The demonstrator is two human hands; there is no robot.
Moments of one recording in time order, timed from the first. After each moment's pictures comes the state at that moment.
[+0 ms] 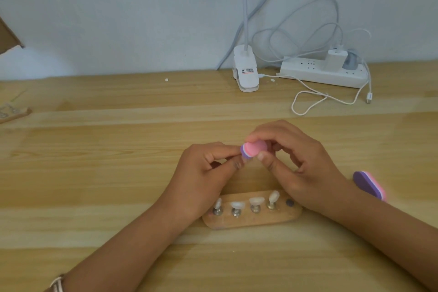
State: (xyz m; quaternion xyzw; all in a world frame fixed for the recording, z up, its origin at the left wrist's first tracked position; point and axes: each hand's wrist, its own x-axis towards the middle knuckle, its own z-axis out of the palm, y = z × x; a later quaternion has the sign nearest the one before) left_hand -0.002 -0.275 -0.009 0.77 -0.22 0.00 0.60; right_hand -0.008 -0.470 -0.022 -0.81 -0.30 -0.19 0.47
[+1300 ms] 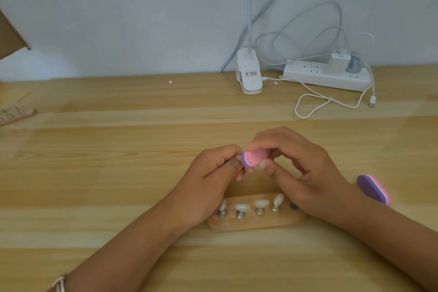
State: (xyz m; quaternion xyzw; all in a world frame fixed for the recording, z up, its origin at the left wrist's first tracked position) left_hand 0.001 -0.271 -0.010 0.75 -0.25 -0.09 0.60; right_hand -0.010 -0.470 -0.020 -0.80 -0.33 -0.18 0.46
